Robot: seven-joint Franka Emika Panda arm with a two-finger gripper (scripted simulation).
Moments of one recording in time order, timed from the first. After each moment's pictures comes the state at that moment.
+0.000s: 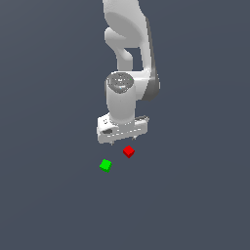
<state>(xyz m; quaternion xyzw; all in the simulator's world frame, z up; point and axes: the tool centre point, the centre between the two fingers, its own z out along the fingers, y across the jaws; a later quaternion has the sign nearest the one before) 0.012 -0.008 0.134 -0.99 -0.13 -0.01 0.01</state>
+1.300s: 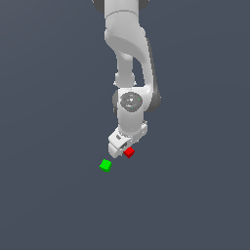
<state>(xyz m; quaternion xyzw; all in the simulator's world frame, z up) 0.010 0.019 0.070 -0.94 -0.35 0.00 0.00</state>
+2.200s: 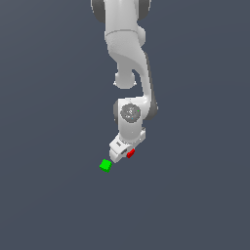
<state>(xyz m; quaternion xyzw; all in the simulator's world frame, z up) 0.010 0.019 0.020 -0.93 -0.36 0.00 0.00</state>
